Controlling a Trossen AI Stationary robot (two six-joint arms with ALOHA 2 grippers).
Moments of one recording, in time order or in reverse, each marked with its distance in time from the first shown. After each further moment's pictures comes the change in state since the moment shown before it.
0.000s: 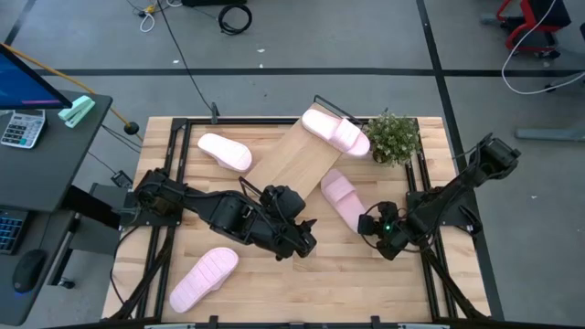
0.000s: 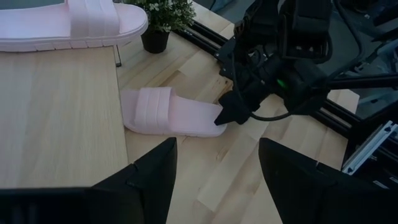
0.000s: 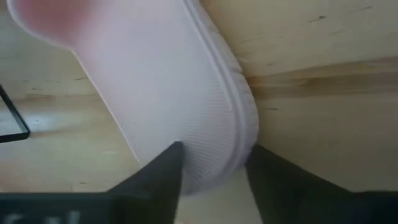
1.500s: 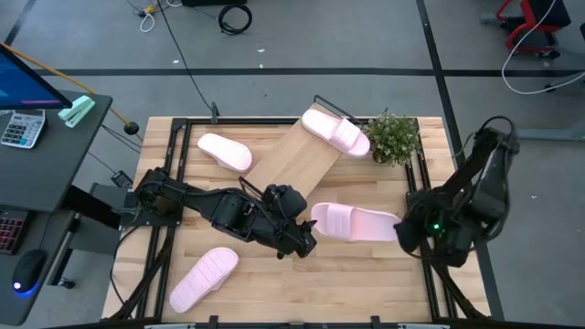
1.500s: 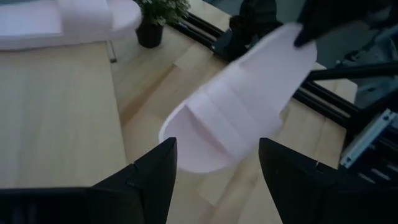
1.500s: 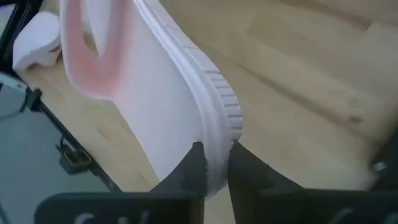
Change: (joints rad) left arm 0.014 0.000 0.000 -0.001 0.059 0.034; right arm 0.306 -0.174 0.856 -1.071 0.001 -0.359
